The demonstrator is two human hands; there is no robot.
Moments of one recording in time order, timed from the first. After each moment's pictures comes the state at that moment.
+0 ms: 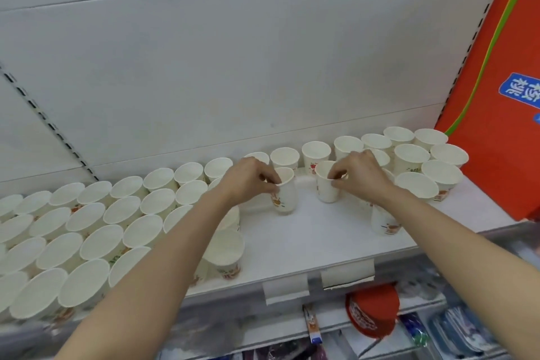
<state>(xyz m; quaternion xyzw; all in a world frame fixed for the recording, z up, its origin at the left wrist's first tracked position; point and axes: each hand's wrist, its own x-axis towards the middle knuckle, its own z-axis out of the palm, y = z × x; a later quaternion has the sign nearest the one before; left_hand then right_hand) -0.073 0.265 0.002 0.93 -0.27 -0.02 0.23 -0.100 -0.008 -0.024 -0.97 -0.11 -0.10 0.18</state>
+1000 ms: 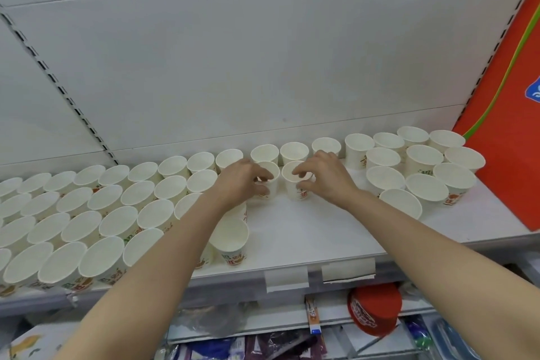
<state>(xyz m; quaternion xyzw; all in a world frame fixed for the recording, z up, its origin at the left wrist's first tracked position) -0.091 0.292 -0.014 0.96 -0.22 0.03 0.15 -0.092 0.061 -0.034 -0.94 -0.23 -0.14 0.21</state>
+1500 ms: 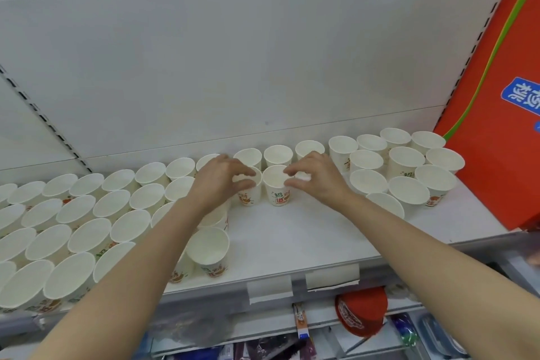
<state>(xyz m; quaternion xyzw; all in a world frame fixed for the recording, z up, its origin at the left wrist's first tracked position) -0.076 0.294 -0.016 0.95 -0.24 0.12 0.16 -0.088 0.041 -0.038 -0.91 -0.22 -0.17 0.31</state>
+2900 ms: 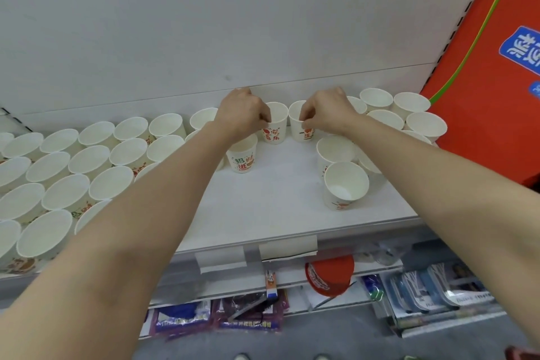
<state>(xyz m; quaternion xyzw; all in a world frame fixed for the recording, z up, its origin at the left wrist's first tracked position) -0.021 0.162 -0.006 0.96 -0.25 0.09 0.05 -0.026 -0.047 -0.013 -0.98 -0.13 -0.04 0.14</state>
